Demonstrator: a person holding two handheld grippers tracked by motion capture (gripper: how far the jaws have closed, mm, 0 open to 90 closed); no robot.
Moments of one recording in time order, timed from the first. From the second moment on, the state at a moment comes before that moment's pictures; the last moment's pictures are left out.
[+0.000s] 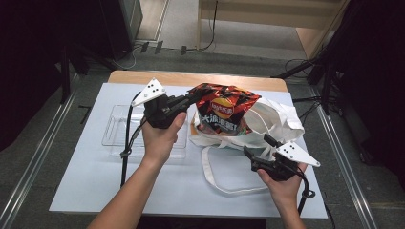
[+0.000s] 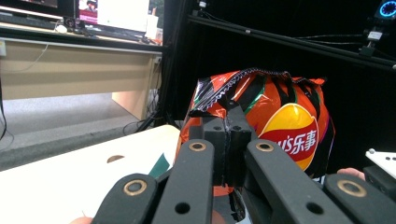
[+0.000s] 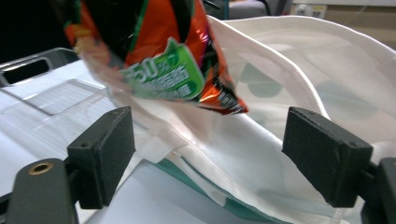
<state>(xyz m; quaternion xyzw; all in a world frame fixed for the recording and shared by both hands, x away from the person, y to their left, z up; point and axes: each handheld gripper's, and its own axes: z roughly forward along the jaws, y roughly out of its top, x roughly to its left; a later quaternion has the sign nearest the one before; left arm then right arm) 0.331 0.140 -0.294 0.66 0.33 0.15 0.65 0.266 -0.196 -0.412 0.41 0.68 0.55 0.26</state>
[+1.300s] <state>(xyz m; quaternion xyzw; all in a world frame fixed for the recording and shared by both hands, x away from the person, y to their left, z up) 0.318 0.193 -0.267 0.63 0.35 0.18 0.67 0.249 -0.213 -0.421 0.39 0.71 0.54 0.23</state>
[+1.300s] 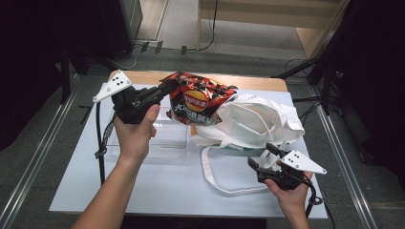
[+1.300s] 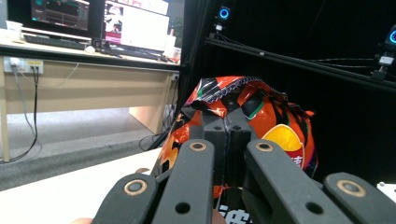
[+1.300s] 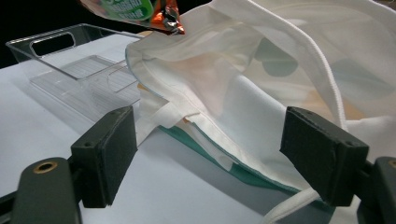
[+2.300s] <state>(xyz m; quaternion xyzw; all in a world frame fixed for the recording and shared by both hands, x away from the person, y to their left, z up) 0.302 0.254 -0.277 0.60 0.38 0.21 0.67 0.251 -0.206 -0.425 0.39 0.72 0.53 0.24</state>
